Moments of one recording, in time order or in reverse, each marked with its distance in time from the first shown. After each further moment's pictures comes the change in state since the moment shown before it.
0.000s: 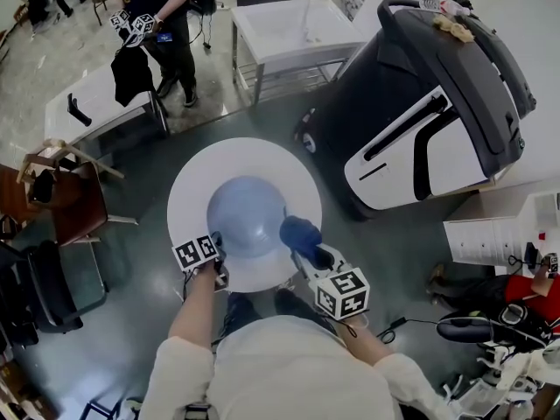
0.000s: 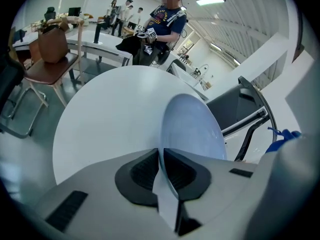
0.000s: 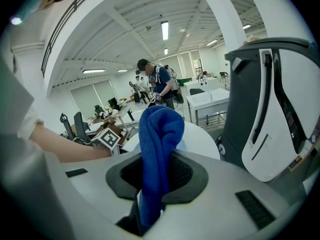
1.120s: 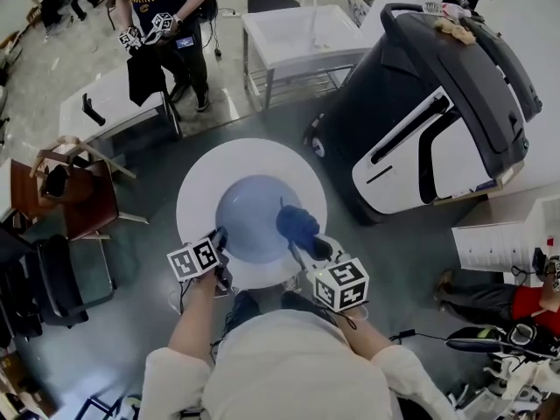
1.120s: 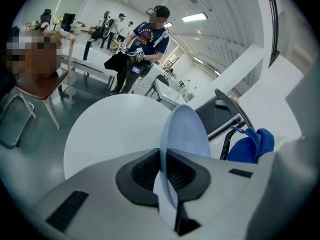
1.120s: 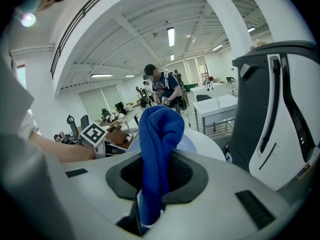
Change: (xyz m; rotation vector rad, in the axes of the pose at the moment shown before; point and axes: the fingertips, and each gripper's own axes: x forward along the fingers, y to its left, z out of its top) left arm -0.077 -0.063 0.021 0.077 -0.143 -0.150; right arm -0.001 0.015 0.026 -0.036 -0.069 0.066
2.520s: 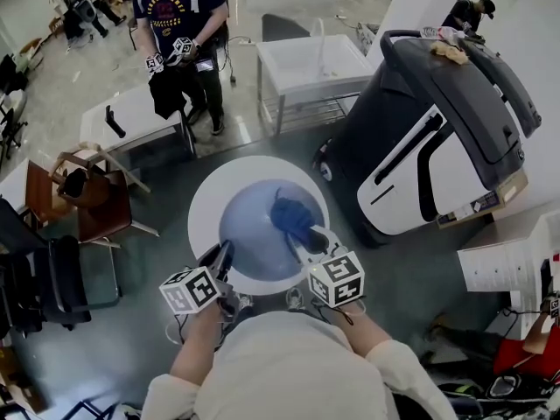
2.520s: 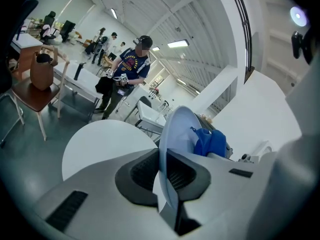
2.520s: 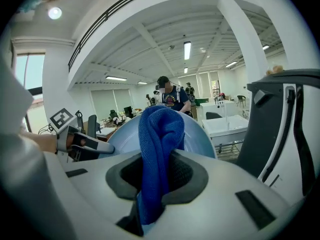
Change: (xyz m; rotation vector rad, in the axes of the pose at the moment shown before) left arm -0.121 -0.095 0.020 0.038 -0.237 -0.181; right arm -0.012 0.035 0.058 -0.172 -0.130 0.056
